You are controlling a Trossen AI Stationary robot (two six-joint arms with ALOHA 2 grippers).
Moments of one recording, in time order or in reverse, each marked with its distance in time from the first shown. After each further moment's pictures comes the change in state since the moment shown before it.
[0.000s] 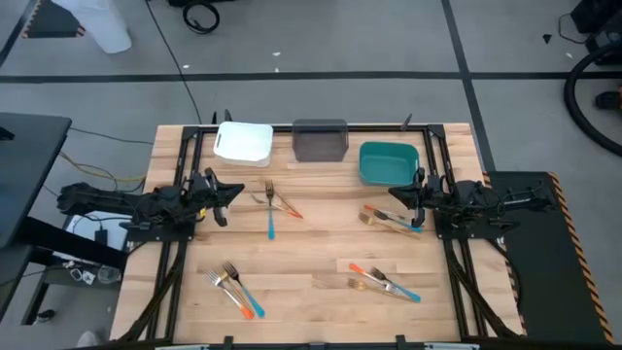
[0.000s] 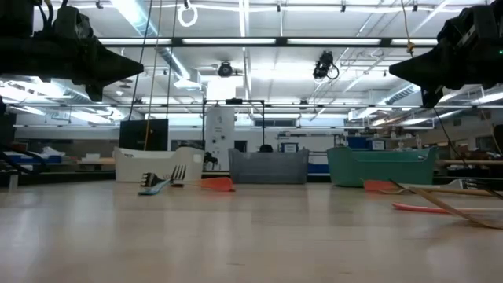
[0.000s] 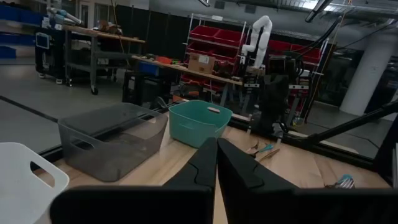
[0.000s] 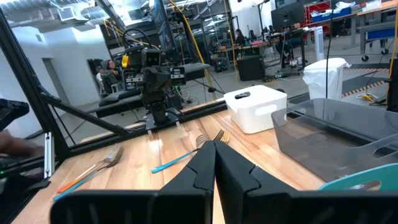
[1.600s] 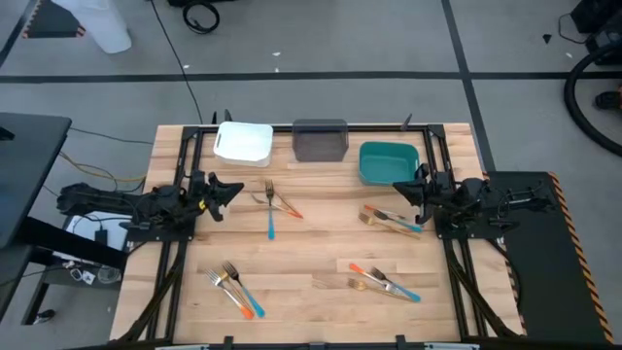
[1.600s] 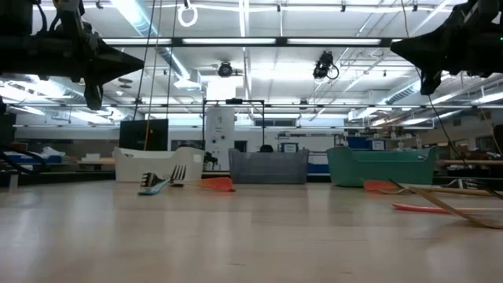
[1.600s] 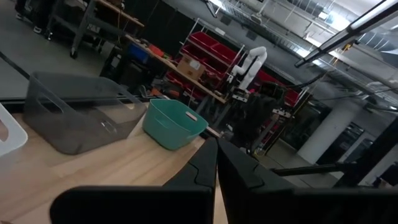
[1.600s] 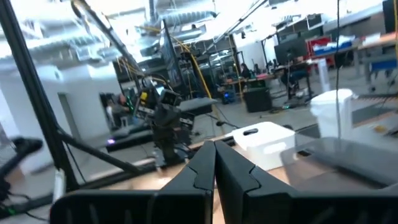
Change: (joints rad) left arm 0.006 0.000 0.000 0.031 0.010 -0.341; right arm 0.000 0.000 0.000 0.167 -0.004 0.001
